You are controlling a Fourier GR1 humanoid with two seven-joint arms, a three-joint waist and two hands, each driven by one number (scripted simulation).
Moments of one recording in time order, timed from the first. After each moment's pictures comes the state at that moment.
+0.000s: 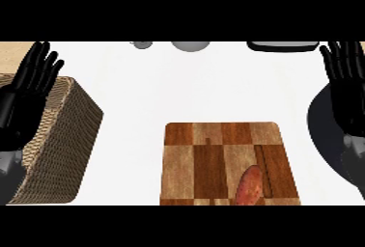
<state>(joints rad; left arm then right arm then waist) -0.26 0.60 -0.16 -1.68 0.43 0.22 -0.03 -0.34 -0.55 0.15 -1.55 -0.45 -0.27 -0.21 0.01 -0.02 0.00</state>
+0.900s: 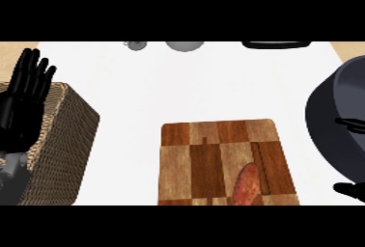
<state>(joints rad) -0.22 0.54 -0.13 -1.67 0.43 0.35 0.00 0.03 -0.83 0.10 -1.46 -0.21 0.20 -0.76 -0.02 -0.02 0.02</state>
